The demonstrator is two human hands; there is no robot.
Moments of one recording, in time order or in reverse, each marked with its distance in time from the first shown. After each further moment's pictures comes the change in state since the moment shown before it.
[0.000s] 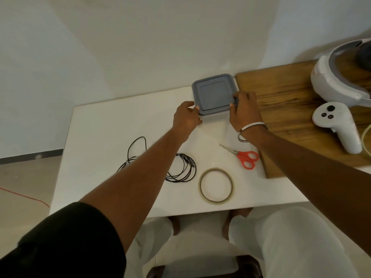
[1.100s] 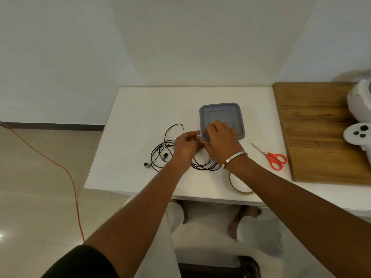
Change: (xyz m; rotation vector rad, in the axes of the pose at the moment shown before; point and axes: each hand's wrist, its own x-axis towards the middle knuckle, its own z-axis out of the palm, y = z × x) left_hand -0.091 -0.075 -0.091 -0.476 0.089 -0.156; right_hand -0.100 -0.111 0.056 -0.309 -0.303 -0.467
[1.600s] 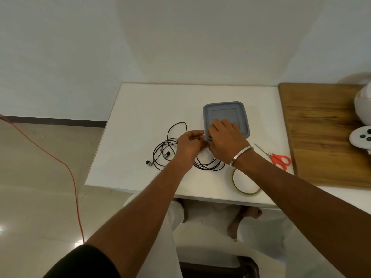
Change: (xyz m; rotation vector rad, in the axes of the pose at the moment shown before) left_hand 0.001 -0.001 -0.001 0.009 -0.009 0.011; right_hand 0.007 0.004 -0.004 -0.241 -0.024 -0.200
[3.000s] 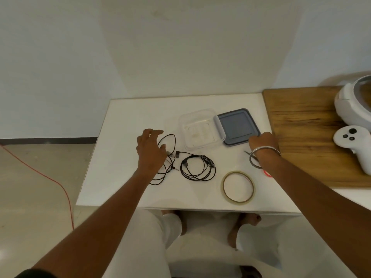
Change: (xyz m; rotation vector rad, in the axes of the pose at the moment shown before) left_hand 0.015 0.027 -0.064 1.060 0.288 0.535; right_hand -0.030 0.094 -0.003 0.690 -0.106 1.231
